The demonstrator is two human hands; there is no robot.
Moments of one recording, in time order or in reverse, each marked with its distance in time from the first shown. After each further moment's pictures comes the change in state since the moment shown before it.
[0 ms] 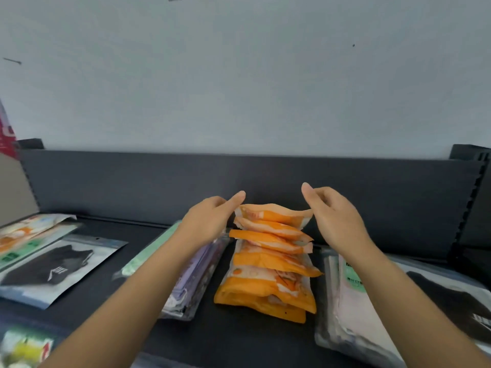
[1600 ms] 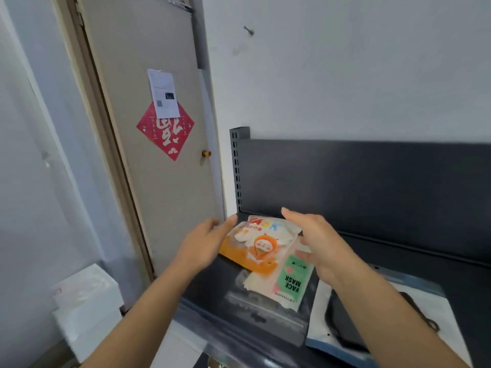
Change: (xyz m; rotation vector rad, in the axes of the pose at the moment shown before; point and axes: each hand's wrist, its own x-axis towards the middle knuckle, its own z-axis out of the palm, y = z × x) left_hand 0.022 -0.503 -0.359 -0.043 0.199 -0.367; right_hand -0.053 -0.308 0.550 0.554 -0.576 0.459
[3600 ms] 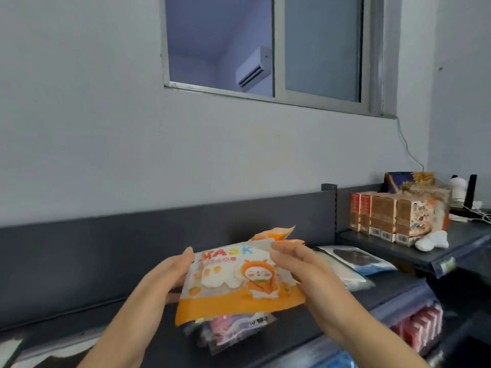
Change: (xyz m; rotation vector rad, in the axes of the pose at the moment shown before) left_hand -0.216 0.296 0.163 -0.525 -0.873 0.235; right_hand -0.320 0.027 -0.270 0.035 0.753 -0.431
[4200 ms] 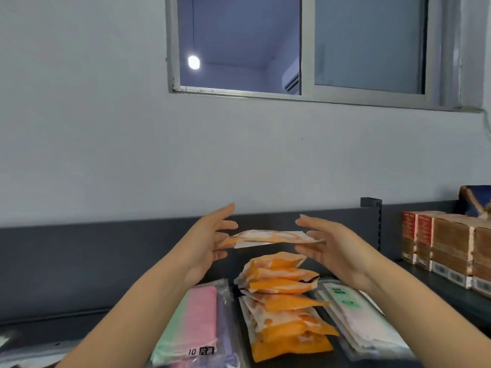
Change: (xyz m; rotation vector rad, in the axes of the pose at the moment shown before) left_hand 0.078 0.067 0.096 -0.184 0.063 0.181; right_hand 0.162 -0.027 -0.119 0.153 -0.226 0.047
